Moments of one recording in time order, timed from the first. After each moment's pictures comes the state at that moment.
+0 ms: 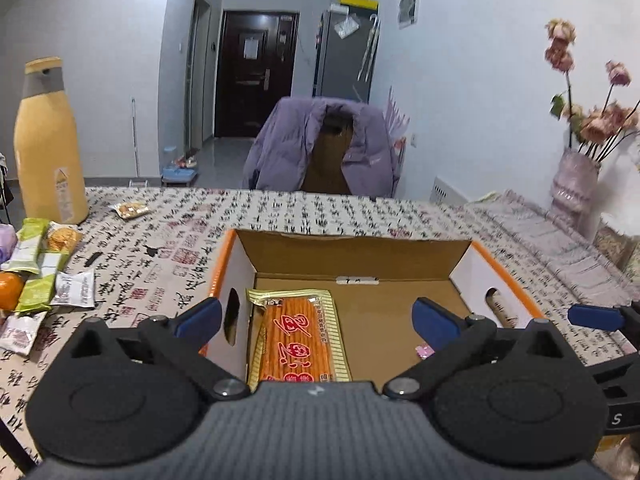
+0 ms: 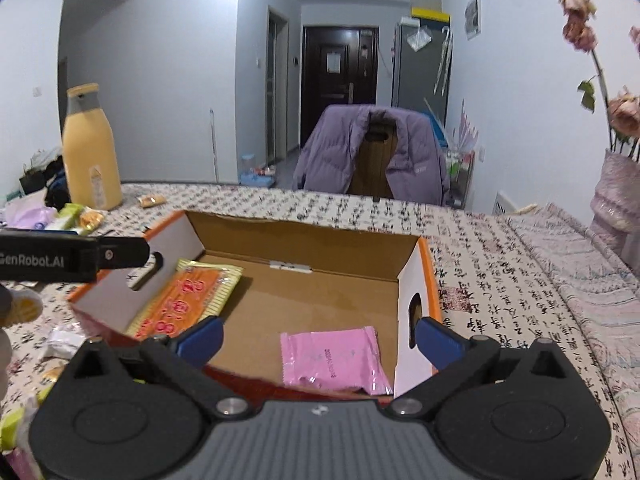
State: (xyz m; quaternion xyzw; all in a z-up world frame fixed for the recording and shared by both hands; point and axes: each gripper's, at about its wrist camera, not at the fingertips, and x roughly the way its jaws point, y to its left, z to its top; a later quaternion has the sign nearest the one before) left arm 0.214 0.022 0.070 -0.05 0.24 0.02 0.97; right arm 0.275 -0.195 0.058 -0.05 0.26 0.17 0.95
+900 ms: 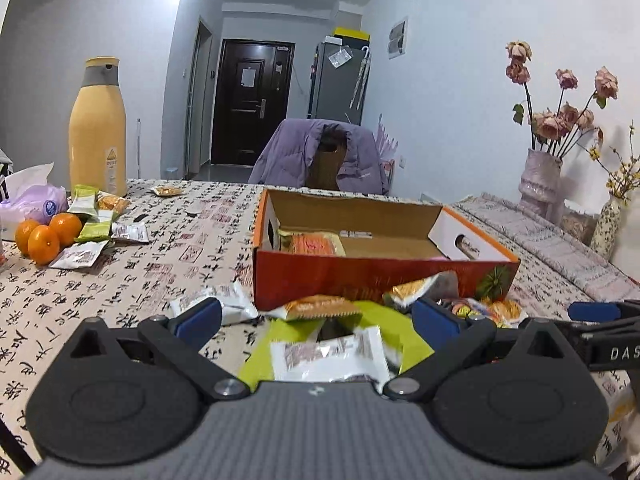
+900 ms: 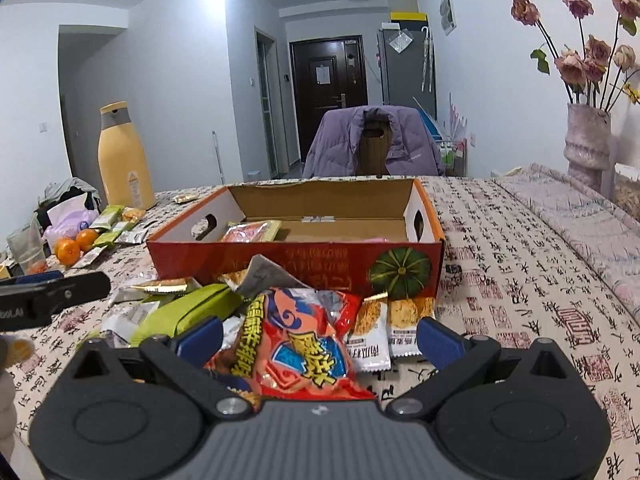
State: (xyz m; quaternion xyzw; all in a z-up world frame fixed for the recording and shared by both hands) left arm 0.056 0.040 0.024 -0.06 0.20 0.00 0.98; right arm 0.144 -0.218 0.022 0.01 0.26 0.17 0.95
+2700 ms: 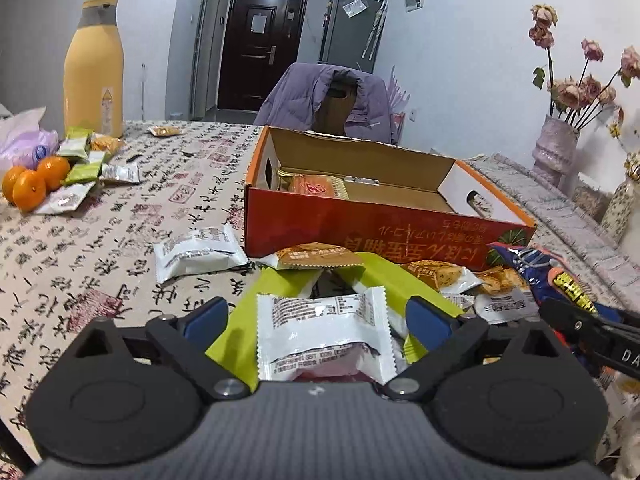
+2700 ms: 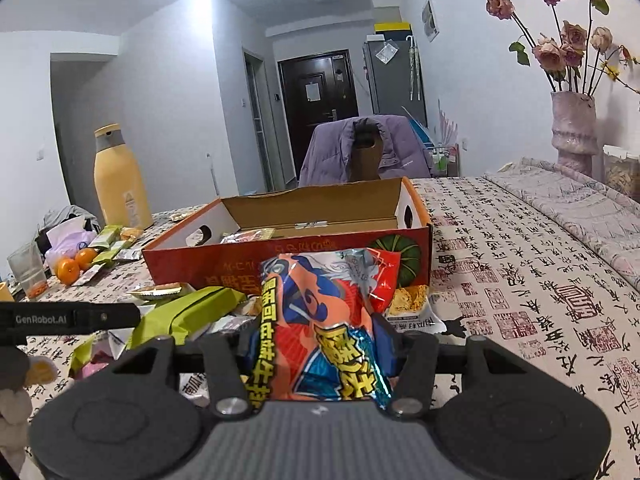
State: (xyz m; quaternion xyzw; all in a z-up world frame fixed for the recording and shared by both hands) left arm 0.082 0.037 0.004 -0.09 0.28 0.01 0.96; right arm 0.131 -0.231 0.002 0.05 0.23 0.17 0.96
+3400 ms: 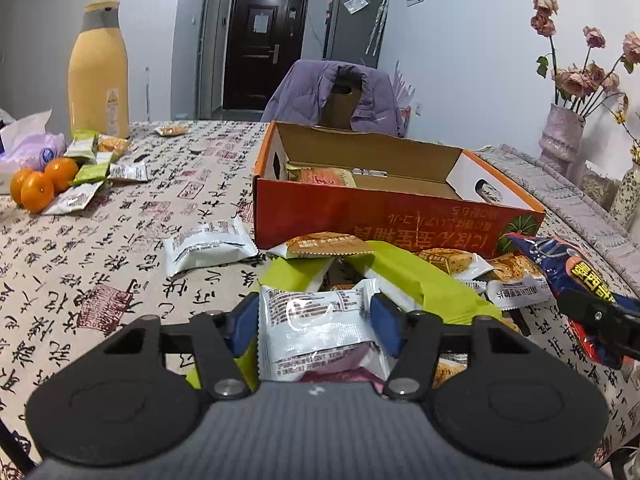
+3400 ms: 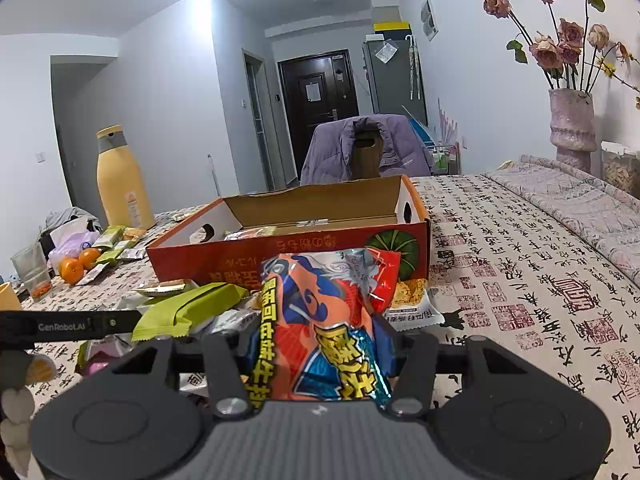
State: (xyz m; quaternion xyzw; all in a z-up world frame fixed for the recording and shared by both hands) left arm 0.077 0.033 -0.001 -0.06 0.28 0.02 0.96; right arm 0.125 -0.234 0.002 0.06 0.23 0.17 0.96
